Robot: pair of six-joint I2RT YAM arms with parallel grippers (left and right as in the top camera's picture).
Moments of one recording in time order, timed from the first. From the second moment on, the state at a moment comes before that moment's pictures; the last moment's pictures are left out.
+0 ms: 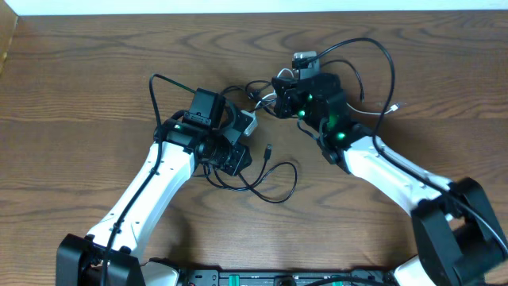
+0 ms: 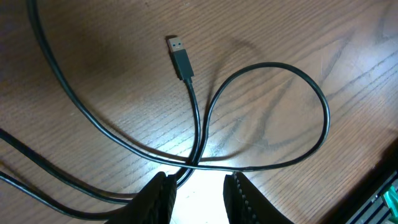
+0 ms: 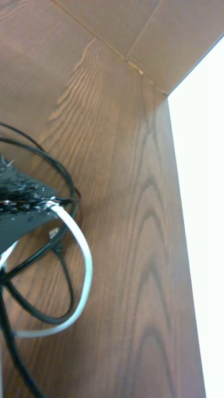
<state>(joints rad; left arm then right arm) -0.34 1.47 1.04 -0.85 0.41 0.15 0.52 1.69 0.99 0.35 -0.14 0.46</state>
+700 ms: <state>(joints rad) -0.34 1.47 1.04 -0.82 0.42 0.15 0.52 1.26 0.99 0.30 -0.33 0.44</state>
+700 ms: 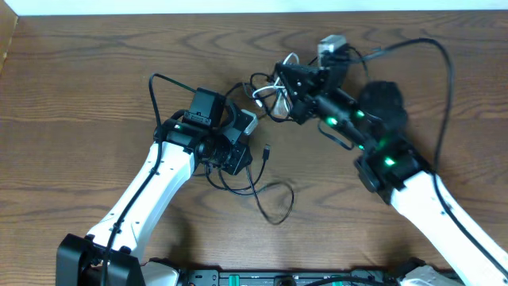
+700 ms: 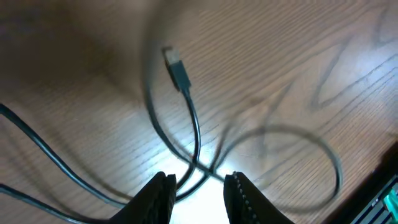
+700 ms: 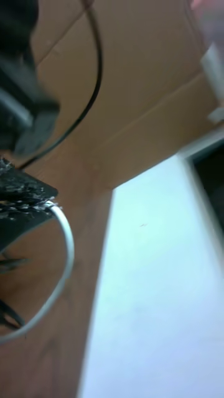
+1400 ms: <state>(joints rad) -0.34 1.47 1.04 -0.37 0.64 0.22 0.52 1.25 0.99 0.17 -0.40 0.40</state>
